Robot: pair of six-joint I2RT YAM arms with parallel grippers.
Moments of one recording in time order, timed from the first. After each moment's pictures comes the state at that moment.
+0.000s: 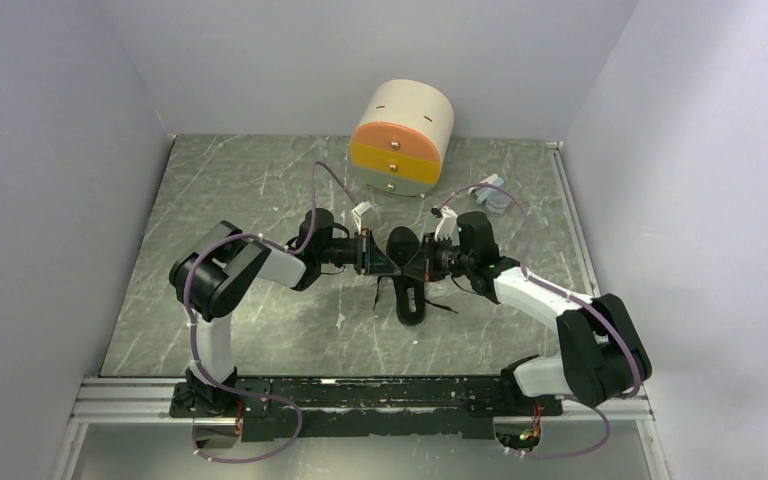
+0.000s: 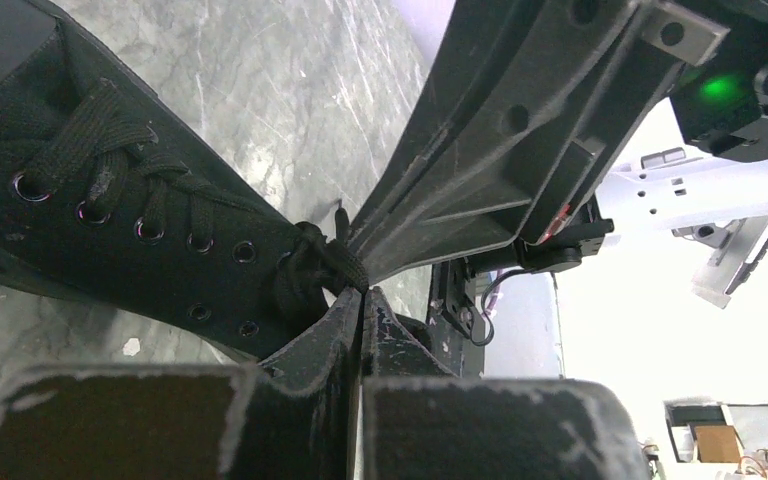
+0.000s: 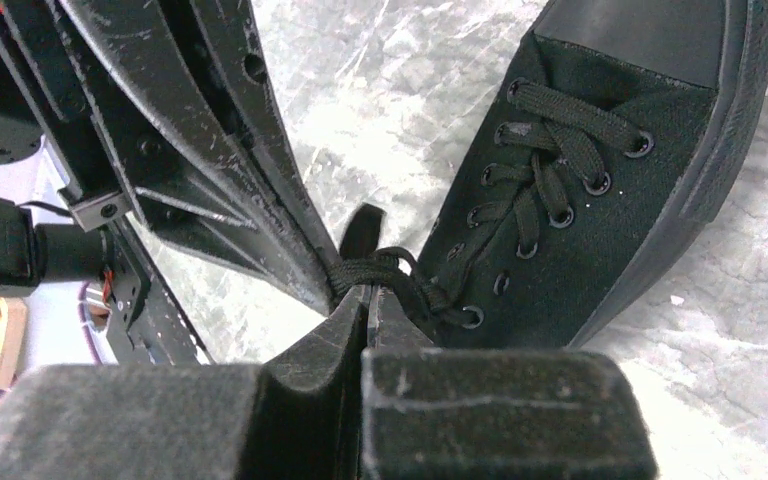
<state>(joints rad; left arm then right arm) -0.62 1.94 0.79 0.94 0.89 -0.83 0.41 1.33 0.59 0.12 -0.57 0.37</state>
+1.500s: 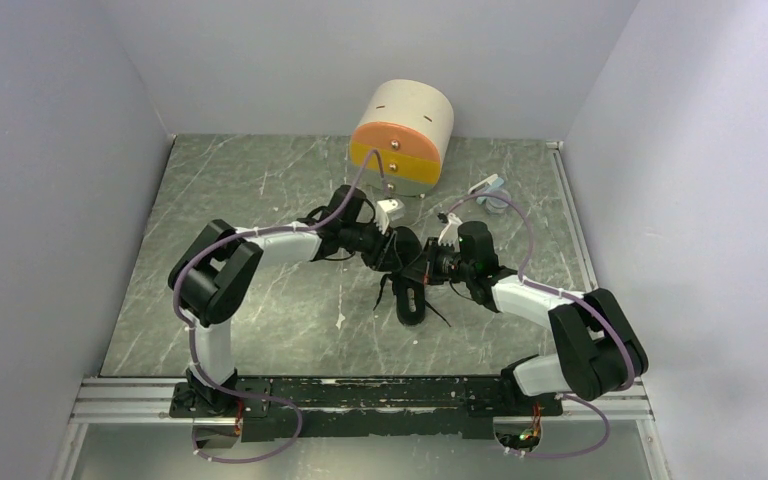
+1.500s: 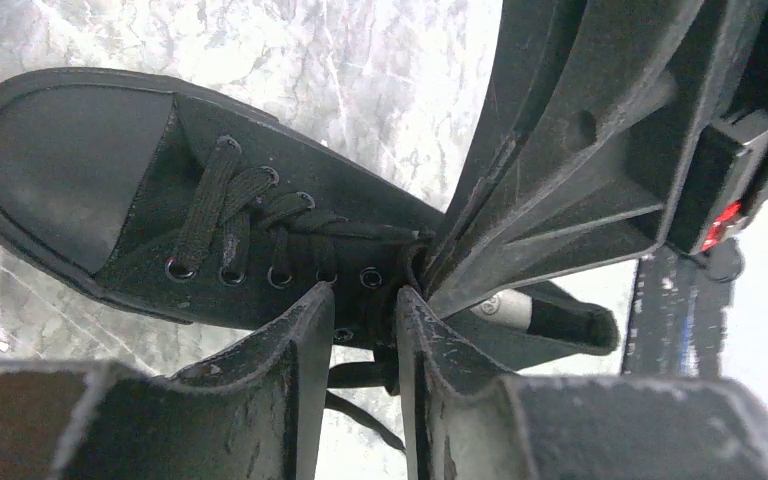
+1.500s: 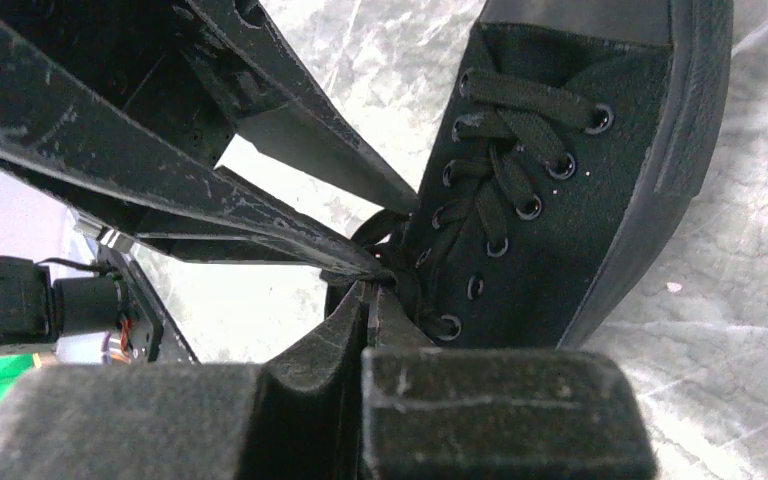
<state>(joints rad) -0.65 1.91 1.12 0.12 0.73 -0.08 0.41 1.37 0.50 0.32 -0.50 0.53</state>
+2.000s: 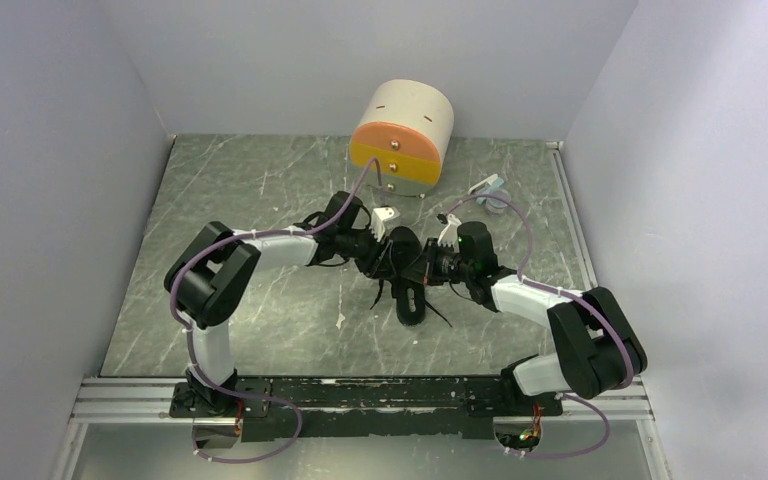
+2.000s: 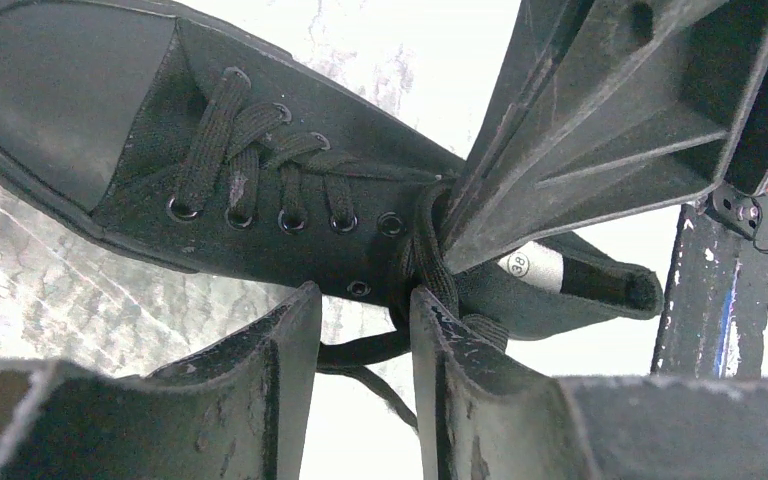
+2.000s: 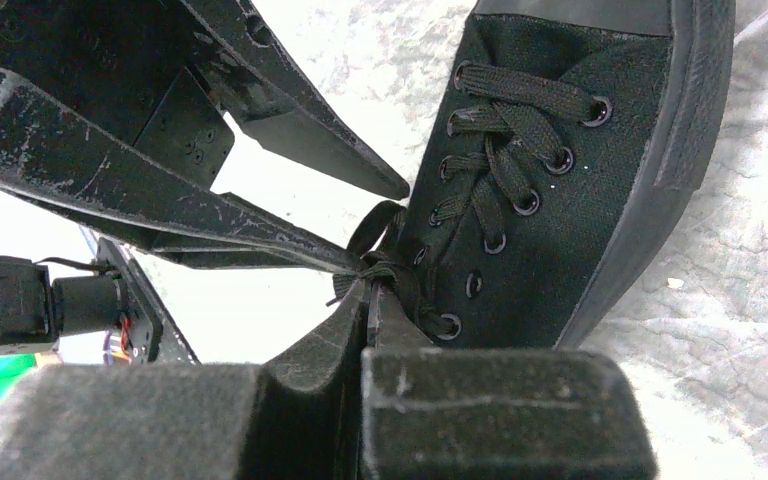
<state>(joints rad) -0.67 1.89 1.07 0.09 0.68 0.01 0.41 1.38 0.50 0.31 -0.51 0.53</state>
